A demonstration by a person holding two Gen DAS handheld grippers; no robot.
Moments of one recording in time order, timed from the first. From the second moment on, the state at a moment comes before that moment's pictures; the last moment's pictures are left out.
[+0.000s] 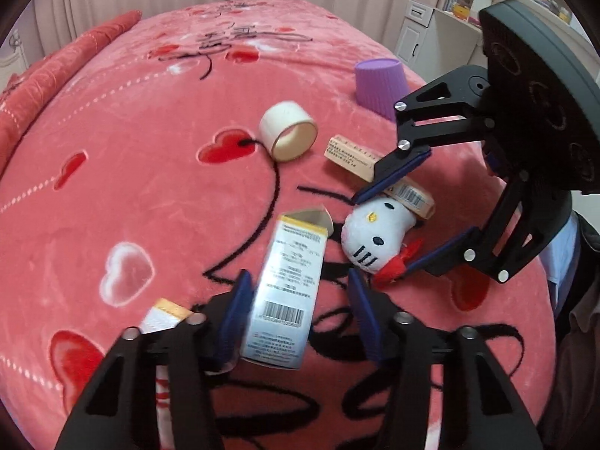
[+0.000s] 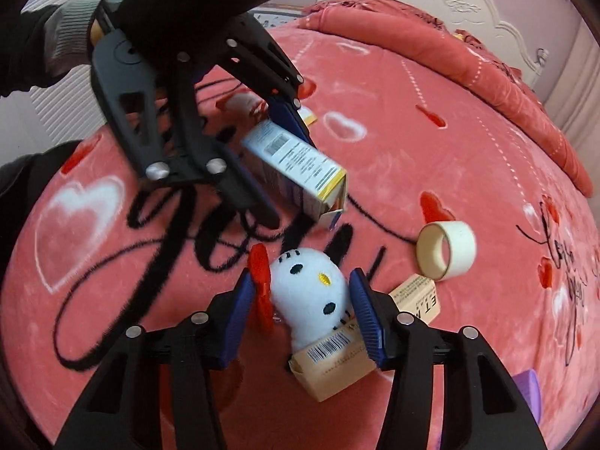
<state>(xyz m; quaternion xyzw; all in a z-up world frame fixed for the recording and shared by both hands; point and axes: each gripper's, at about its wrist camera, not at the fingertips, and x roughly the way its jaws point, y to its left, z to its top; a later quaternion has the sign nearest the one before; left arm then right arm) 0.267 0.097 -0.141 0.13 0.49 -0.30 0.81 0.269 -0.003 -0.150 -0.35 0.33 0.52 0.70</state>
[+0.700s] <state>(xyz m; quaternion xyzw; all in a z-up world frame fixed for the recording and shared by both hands) 0.193 0.085 -0.096 0.09 0.48 -0.26 0.83 0.231 -0.050 -0.089 -0.16 0.37 0.54 0.74</state>
